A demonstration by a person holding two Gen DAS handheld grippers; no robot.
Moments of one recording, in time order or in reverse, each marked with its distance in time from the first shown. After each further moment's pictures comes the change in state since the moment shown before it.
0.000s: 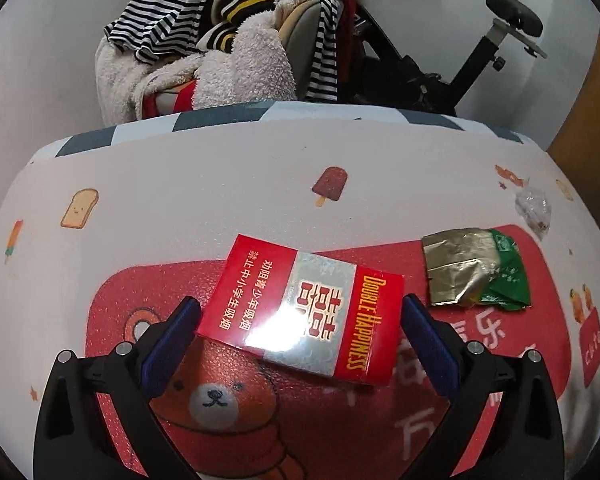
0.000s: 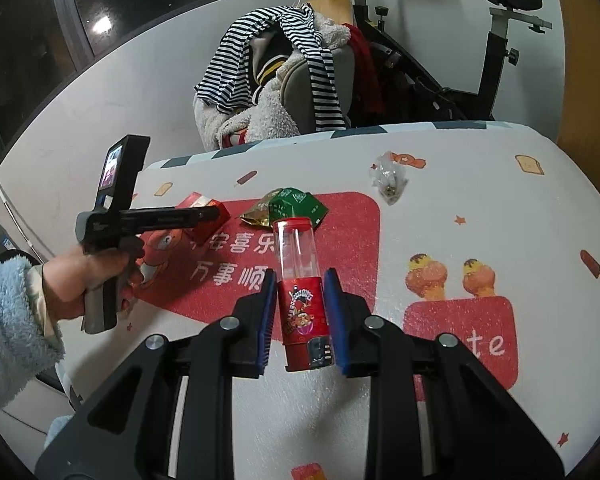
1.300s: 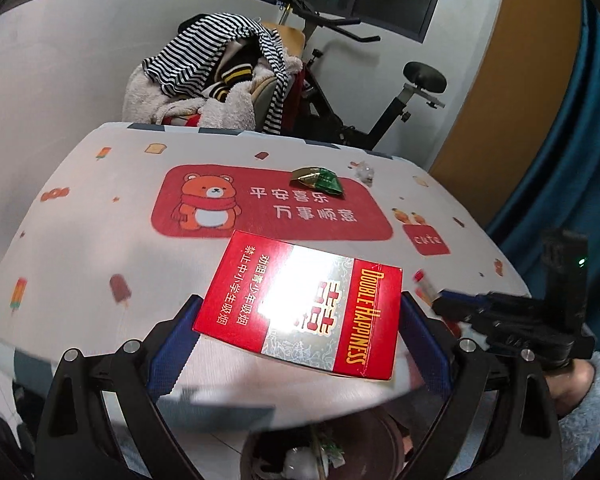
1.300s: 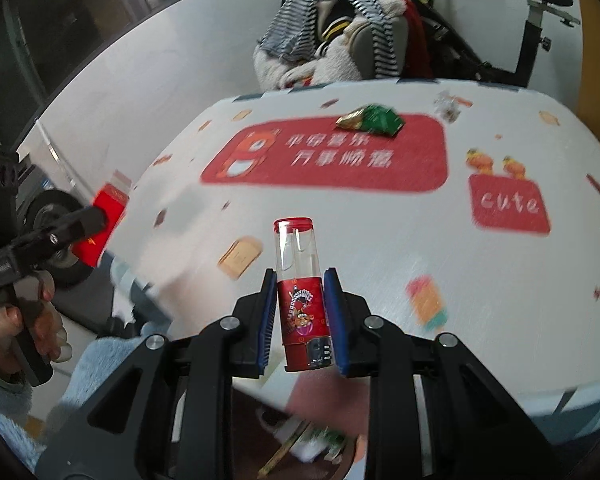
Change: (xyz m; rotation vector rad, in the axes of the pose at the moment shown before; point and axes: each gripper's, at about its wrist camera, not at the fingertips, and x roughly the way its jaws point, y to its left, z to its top) left arm -0.284 -0.033 -0.237 -0.087 -0.247 -0.196; right arm -0.078 0.079 -0.104 -0.082 0.145 0.132
